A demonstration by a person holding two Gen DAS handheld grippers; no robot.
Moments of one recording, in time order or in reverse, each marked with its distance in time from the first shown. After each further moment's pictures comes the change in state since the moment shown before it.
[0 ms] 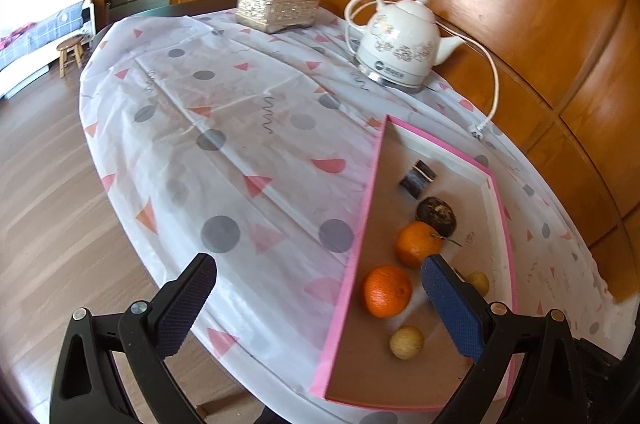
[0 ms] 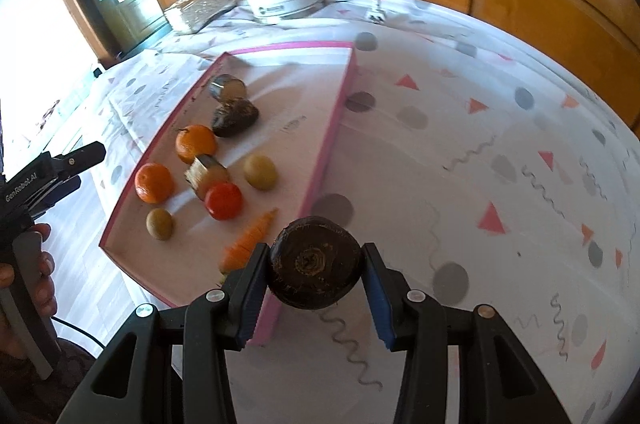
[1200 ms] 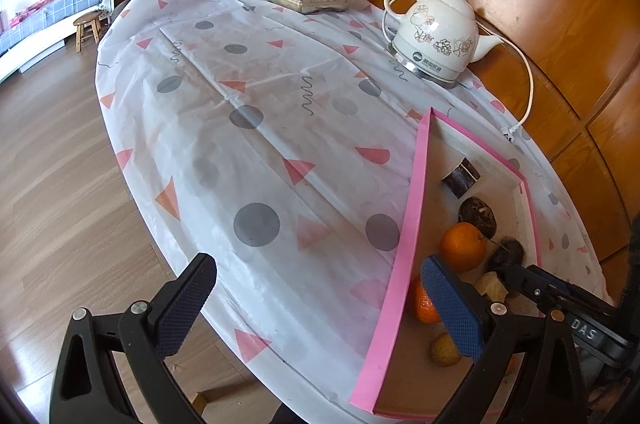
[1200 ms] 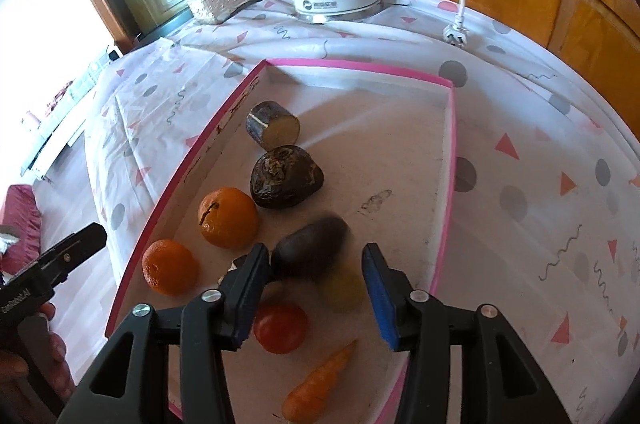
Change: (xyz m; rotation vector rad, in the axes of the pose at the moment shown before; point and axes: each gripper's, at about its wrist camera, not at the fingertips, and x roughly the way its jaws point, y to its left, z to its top) left arm 0.021 0.025 -0.001 -0.062 0.050 0.038; right arm 0.064 0.046 0.068 -0.062 0.028 0.049
